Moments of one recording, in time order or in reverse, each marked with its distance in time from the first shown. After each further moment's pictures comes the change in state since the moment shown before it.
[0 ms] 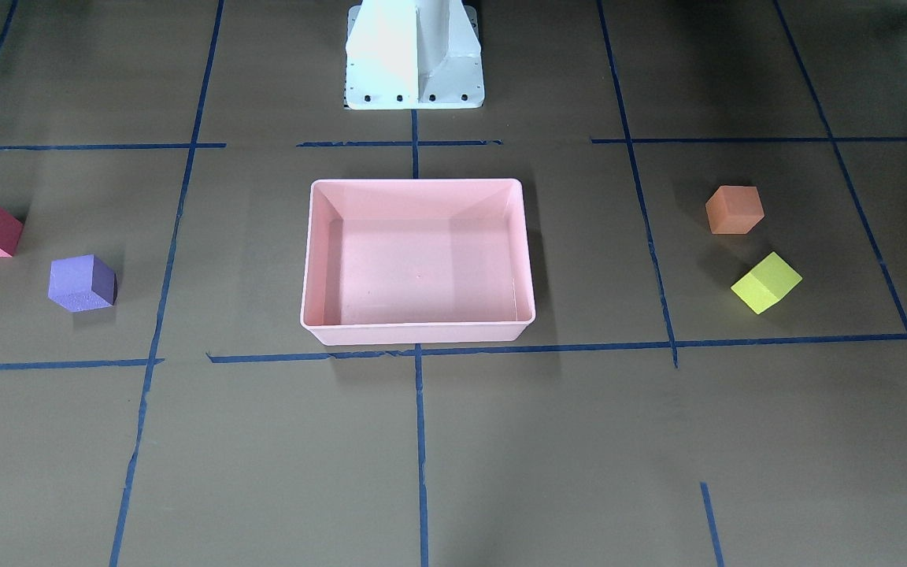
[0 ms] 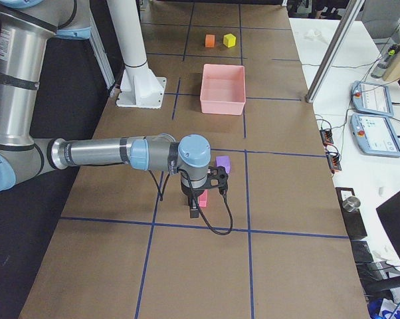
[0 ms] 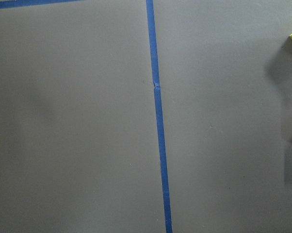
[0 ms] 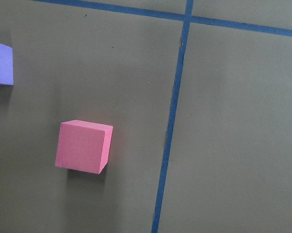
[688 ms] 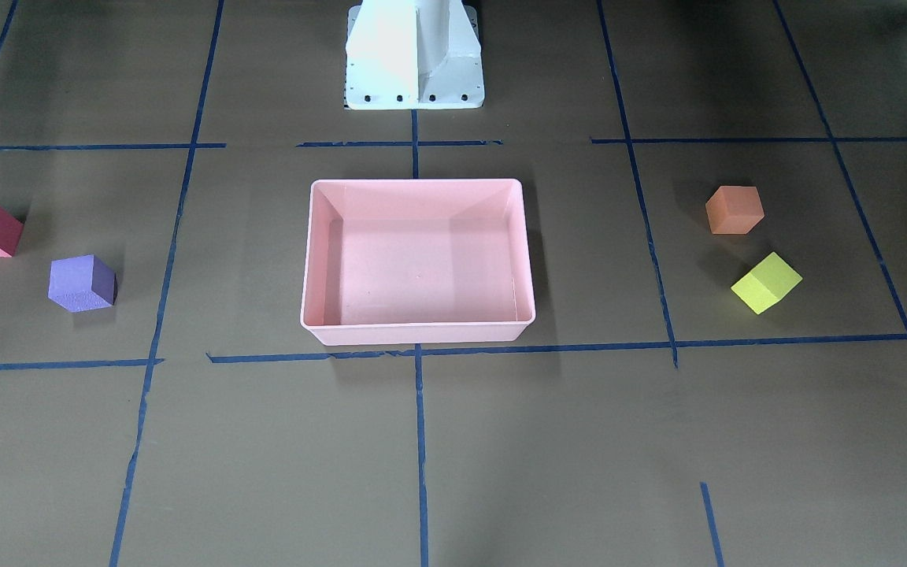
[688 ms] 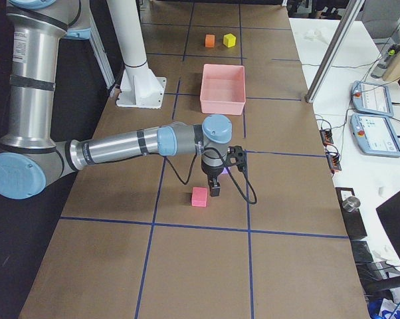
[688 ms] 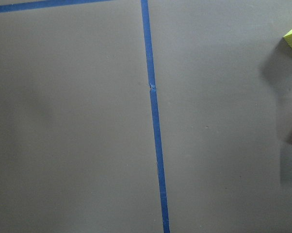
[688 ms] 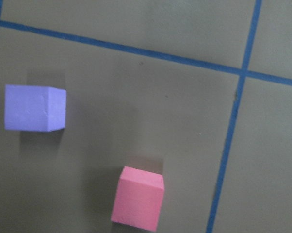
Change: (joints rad) left arm 0.001 0.004 -0.014 -0.001 -0.004 0.002; right arm -0.168 0.165 -0.001 0.017 0.001 0.199
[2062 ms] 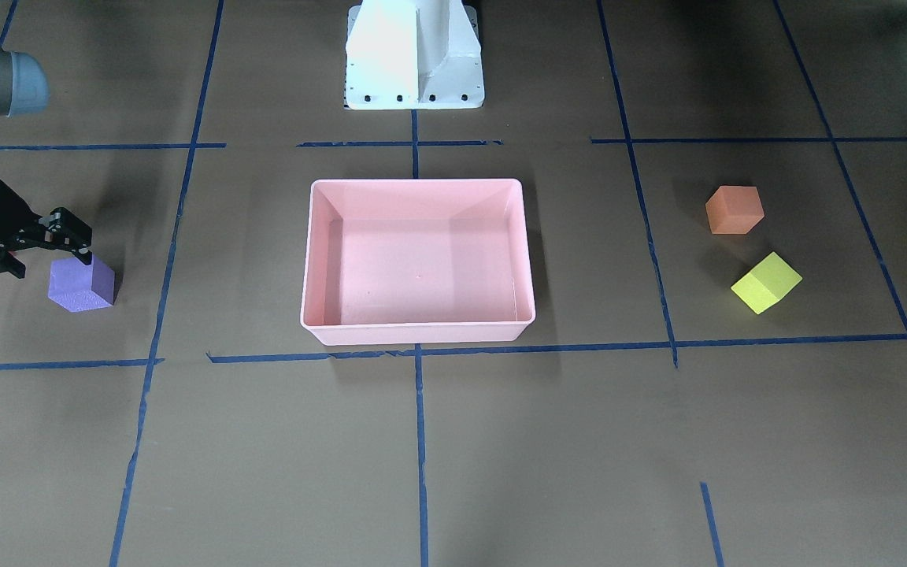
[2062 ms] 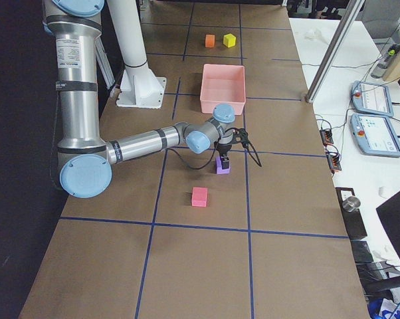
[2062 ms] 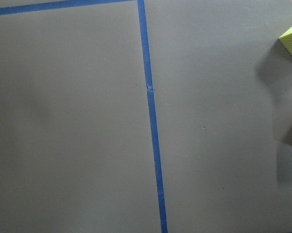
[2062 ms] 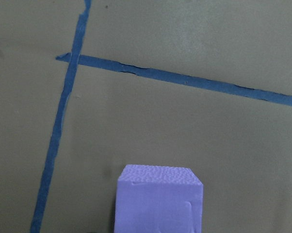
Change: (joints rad) left arm -0.001 0.002 -0.007 0.001 -0.001 0.000; right arm -0.439 0.128 -0.198 0.487 -0.200 0.575
